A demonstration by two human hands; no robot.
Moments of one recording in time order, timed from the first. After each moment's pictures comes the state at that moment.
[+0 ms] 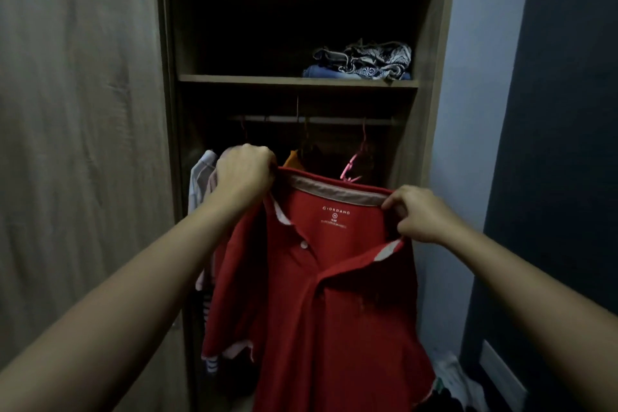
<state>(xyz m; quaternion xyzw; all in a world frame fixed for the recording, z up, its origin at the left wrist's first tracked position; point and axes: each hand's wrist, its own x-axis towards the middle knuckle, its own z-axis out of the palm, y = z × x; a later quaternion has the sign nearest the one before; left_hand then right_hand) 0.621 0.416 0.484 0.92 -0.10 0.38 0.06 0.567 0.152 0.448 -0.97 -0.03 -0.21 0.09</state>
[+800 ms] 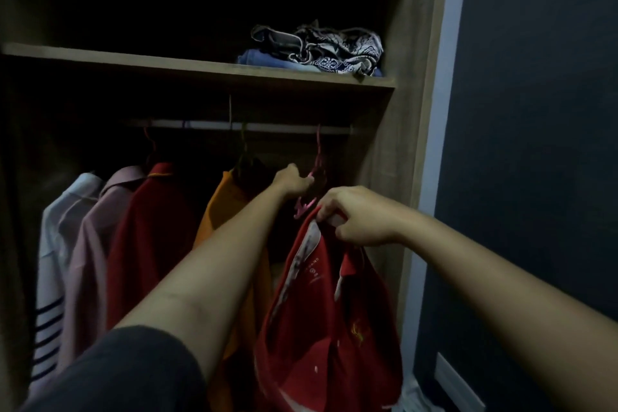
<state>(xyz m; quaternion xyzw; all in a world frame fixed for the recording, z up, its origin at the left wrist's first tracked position) 0.891 0.235 0.482 0.90 -0.20 0.06 0.38 0.693 0.167 0.494 -0.99 -0.08 -0.12 0.09</state>
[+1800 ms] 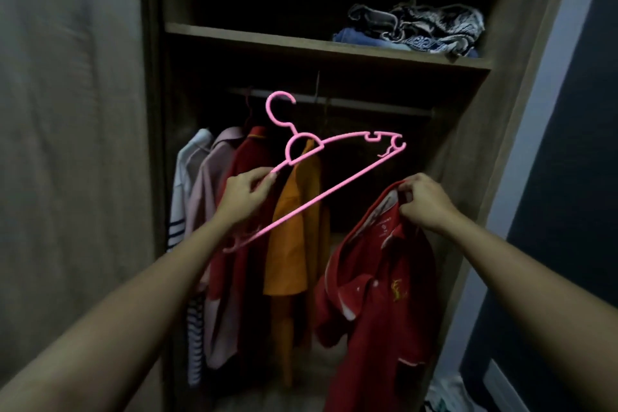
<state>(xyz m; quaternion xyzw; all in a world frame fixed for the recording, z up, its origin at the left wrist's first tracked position) 0.814 0.450 0.386 0.82 -0.20 0.34 0.42 0.748 0.147 0.436 -0.96 0.02 -0.23 0.12</state>
